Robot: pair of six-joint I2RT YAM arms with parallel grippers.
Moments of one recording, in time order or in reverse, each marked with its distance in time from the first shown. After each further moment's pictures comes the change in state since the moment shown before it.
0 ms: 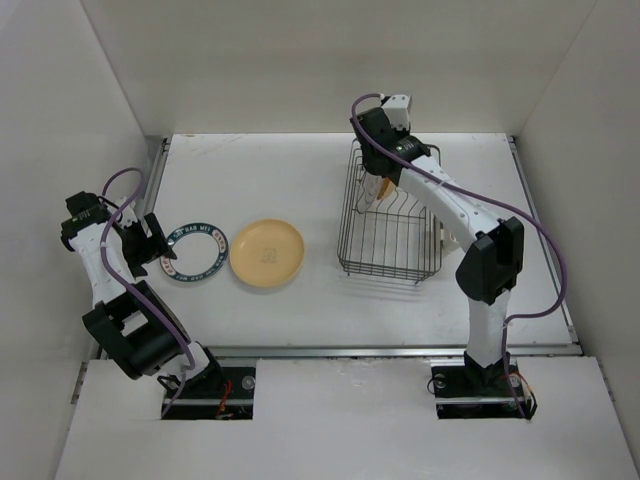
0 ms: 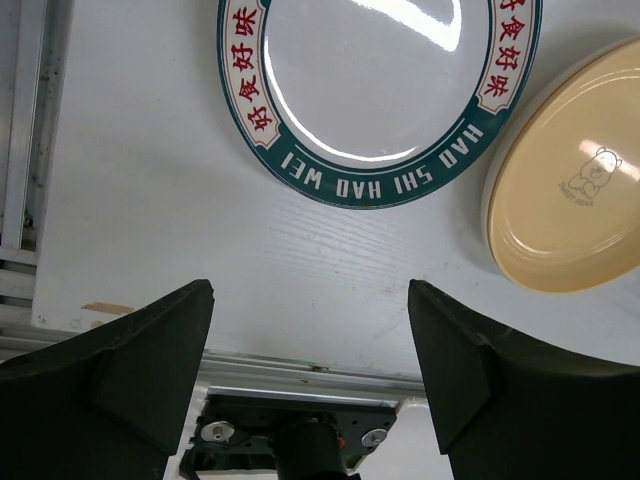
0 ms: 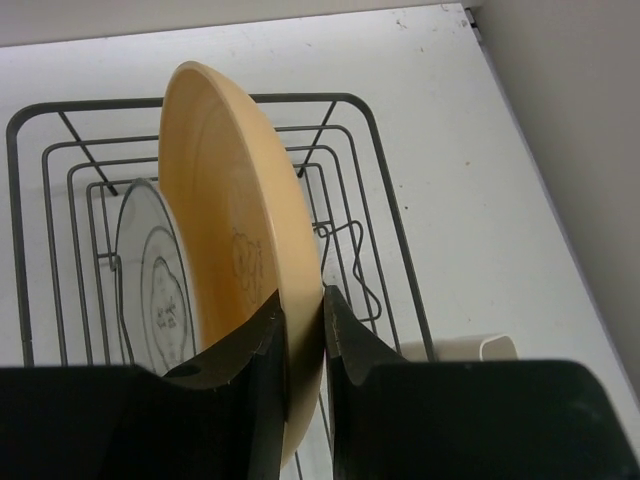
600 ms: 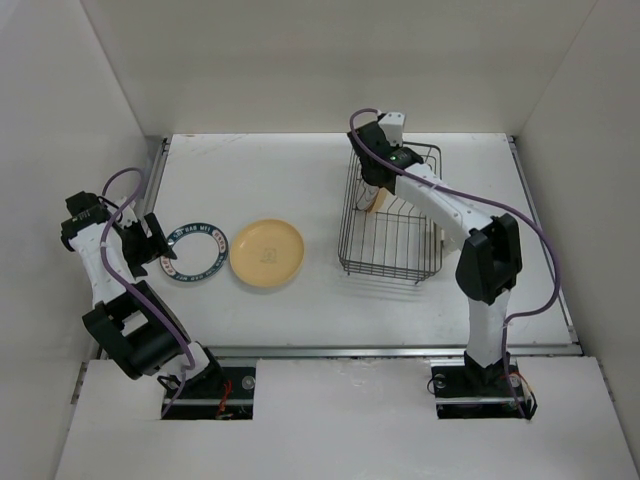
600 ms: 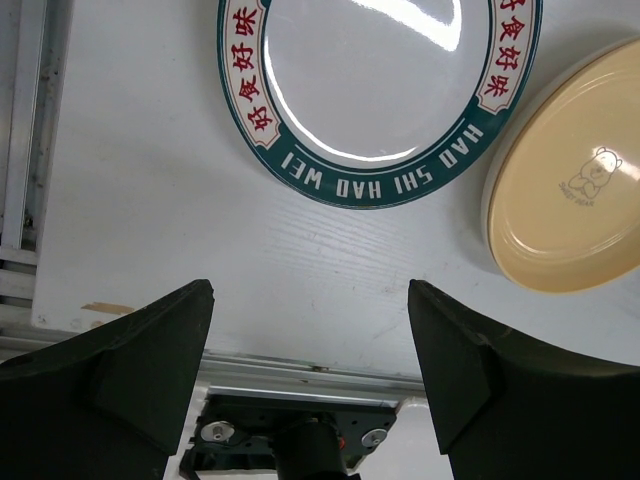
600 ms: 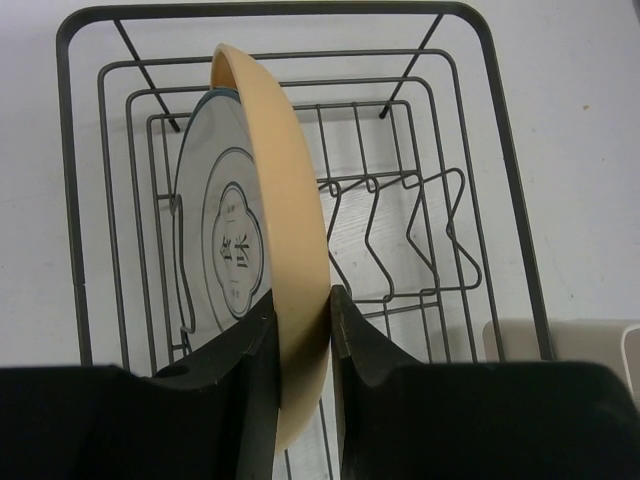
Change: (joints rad) left arm 0.000 0.000 0.000 0.000 0.000 0.000; right arm -0.005 0.000 -0.135 0.066 -0.154 0.124
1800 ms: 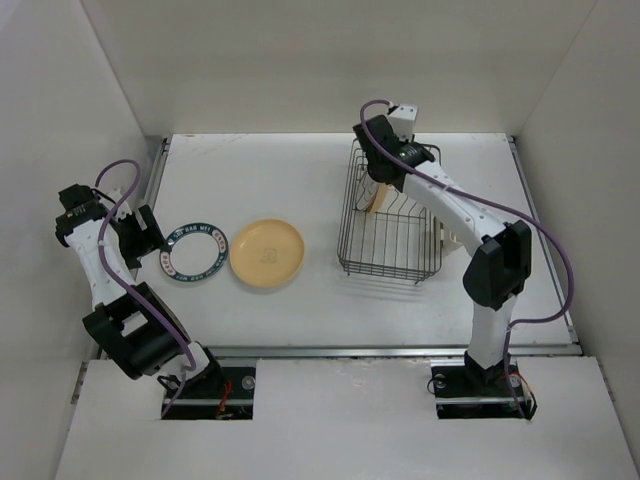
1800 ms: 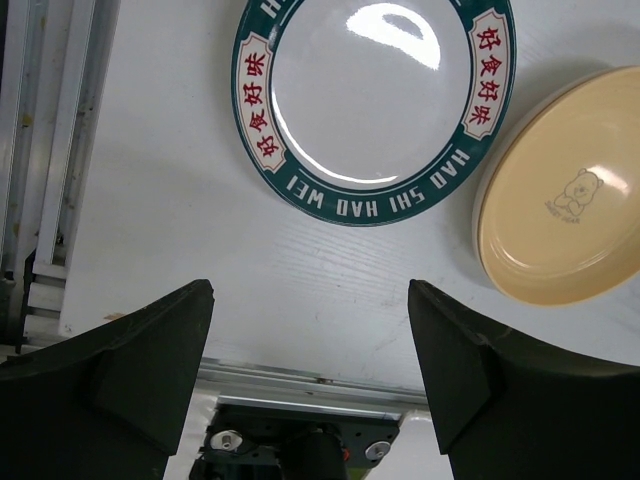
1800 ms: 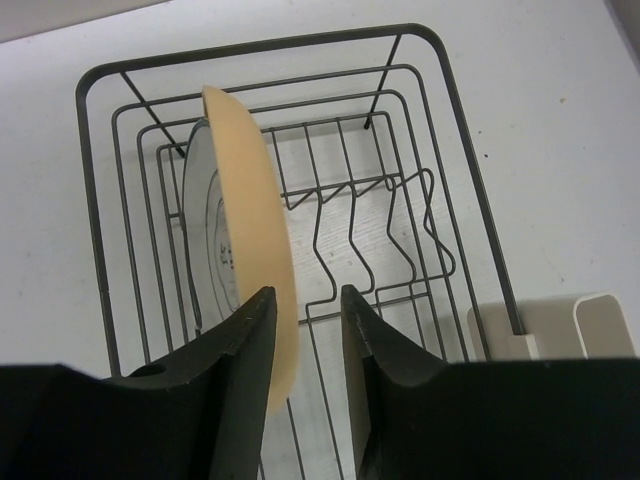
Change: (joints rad) left arm 0.000 0.000 0.063 -0.001 0.000 -0.001; right arm 0.005 -0.063 0.028 -0.065 0.028 0.079
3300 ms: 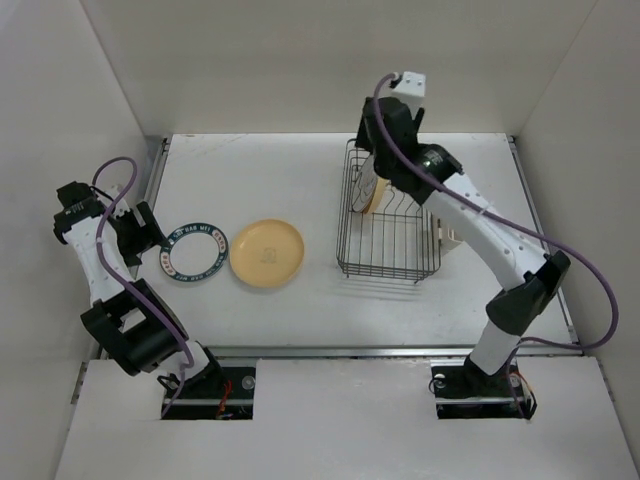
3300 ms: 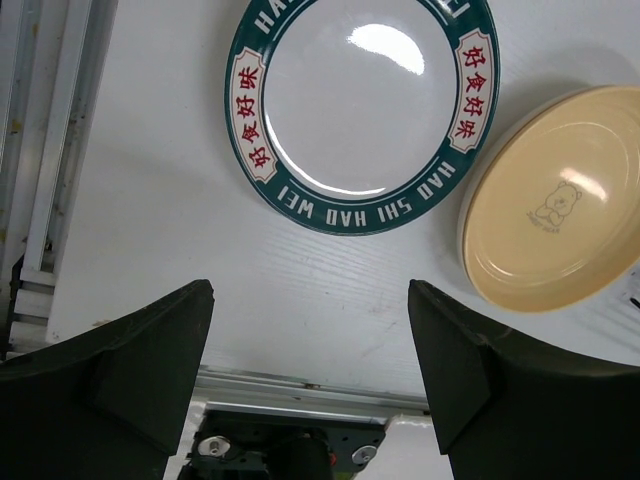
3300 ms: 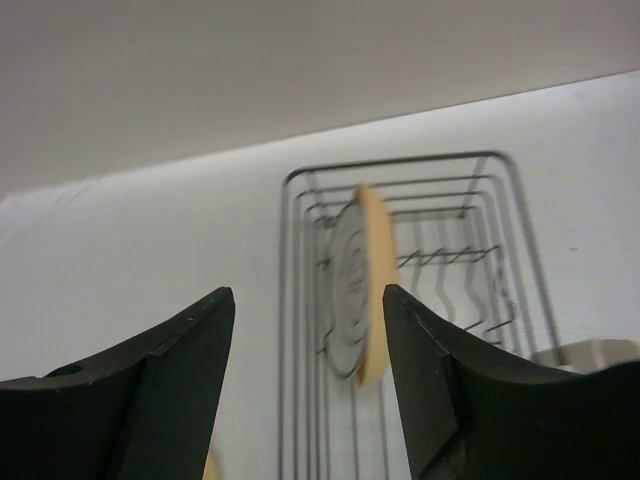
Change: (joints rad) left arm 0.001 0.028 0.027 0.001 0.021 -0.034; right arm 0.178 -0.200 0.029 0.166 -0.085 -0.123
